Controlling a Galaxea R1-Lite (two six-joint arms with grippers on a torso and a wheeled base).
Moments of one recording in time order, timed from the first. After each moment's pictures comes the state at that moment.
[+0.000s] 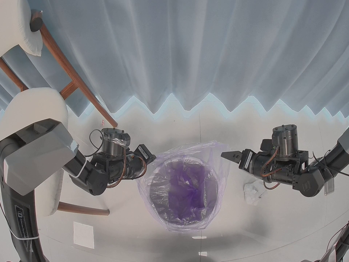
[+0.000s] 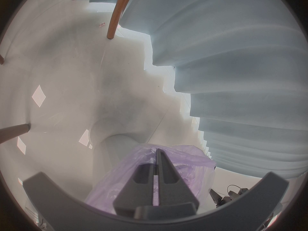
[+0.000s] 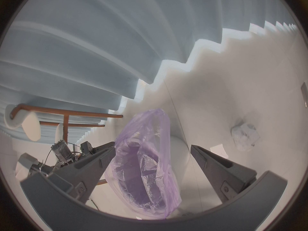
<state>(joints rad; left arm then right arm) -0.40 2.23 -1.00 -0.79 -0.19 -1.01 0.44 1.90 -0.72 -0.66 0.11 0.69</state>
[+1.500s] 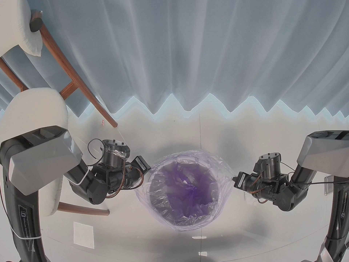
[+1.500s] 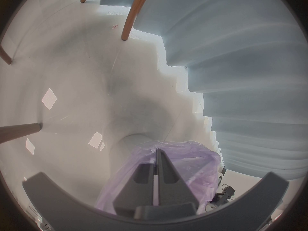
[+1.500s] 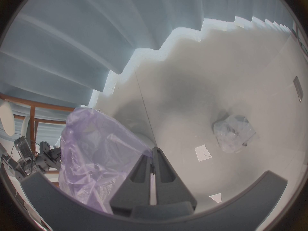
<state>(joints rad) -0.39 2.26 -0.90 -0.85 -0.11 -0.98 0.37 2.26 -0.67 -0.99 0.03 0.62</state>
